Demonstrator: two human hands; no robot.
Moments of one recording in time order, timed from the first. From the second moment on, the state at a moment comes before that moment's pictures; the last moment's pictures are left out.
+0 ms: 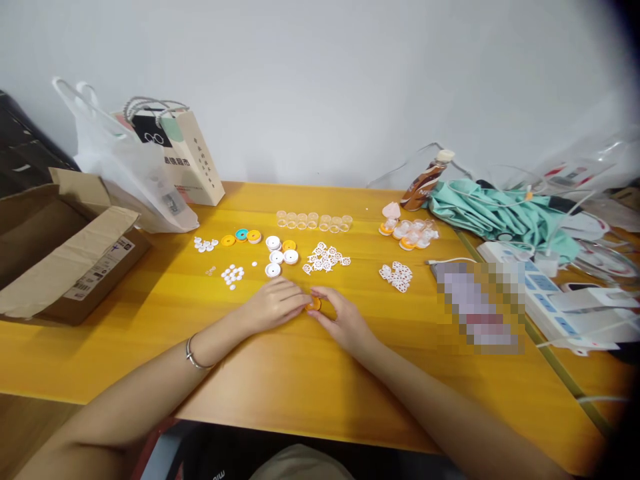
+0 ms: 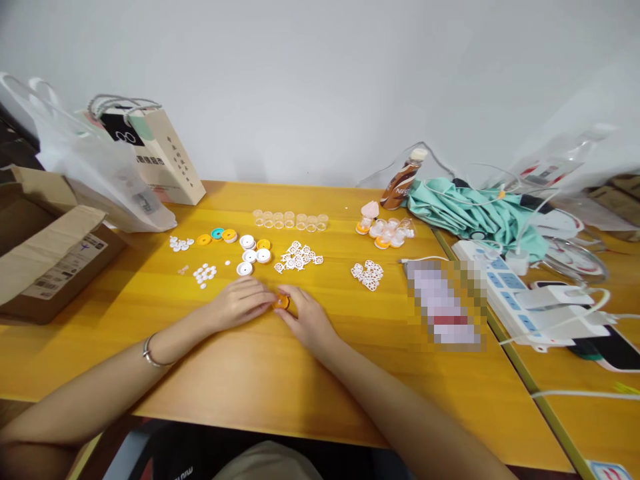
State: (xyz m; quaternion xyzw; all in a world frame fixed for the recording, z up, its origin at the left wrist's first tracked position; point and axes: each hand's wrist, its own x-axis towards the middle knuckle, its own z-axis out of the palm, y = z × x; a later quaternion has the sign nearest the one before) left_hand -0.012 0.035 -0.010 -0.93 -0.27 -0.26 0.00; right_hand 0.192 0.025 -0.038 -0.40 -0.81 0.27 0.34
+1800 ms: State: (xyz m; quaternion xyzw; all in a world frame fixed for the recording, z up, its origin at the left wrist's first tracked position) left_hand -0.092 0.082 0.012 -0.80 -0.58 -0.12 -0.09; right_hand 0.196 0.017 -0.022 -0.30 -0.78 0.27 0.48
